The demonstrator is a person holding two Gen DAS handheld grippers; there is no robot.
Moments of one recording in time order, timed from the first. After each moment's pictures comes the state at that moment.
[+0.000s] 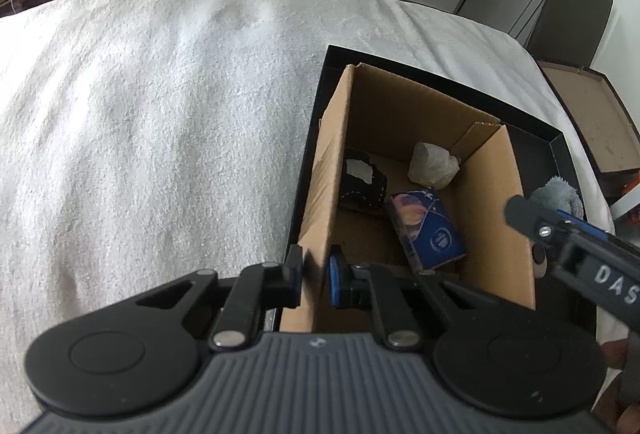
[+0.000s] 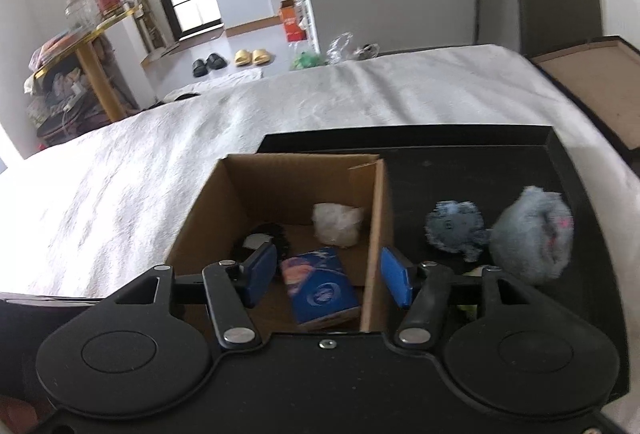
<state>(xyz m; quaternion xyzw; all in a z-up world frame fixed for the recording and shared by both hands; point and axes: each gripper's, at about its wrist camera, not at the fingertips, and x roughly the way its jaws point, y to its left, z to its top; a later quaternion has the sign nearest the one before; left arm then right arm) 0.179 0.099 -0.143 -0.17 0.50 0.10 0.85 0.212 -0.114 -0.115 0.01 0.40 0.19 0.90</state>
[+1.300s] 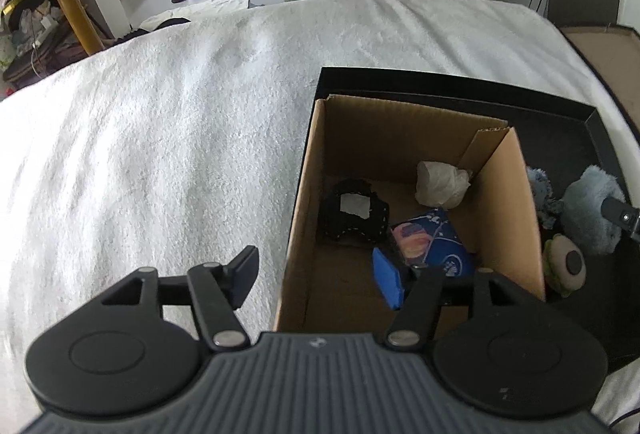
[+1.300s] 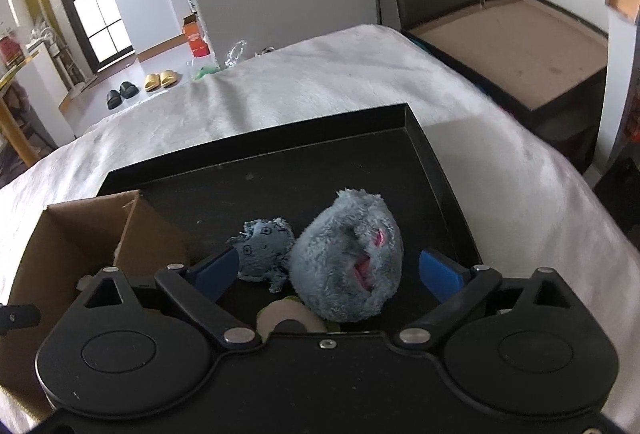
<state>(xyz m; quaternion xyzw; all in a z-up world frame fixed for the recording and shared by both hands) 0.229 0.051 -0.134 -0.05 0.51 0.16 0.84 0.286 -0.239 -0.162 0.05 0.42 0.09 0.90</state>
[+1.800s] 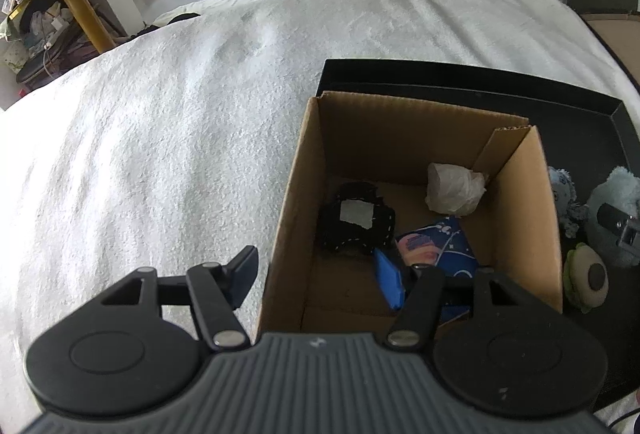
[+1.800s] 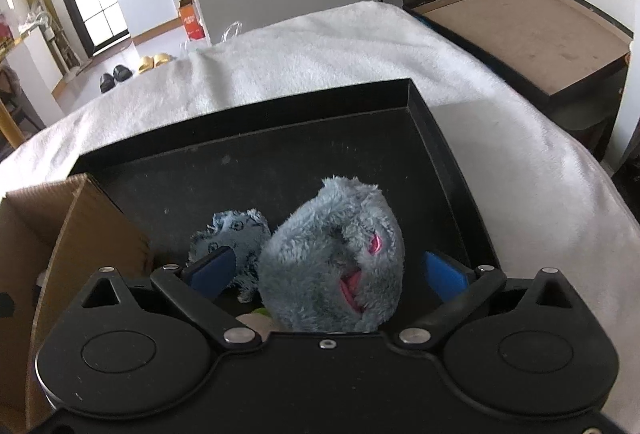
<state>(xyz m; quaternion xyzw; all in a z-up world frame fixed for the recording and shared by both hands) 0.250 0.041 -0.148 -0.03 0.52 0.19 0.83 0.314 -0.237 -0.199 0.02 0.43 0.09 0.90</state>
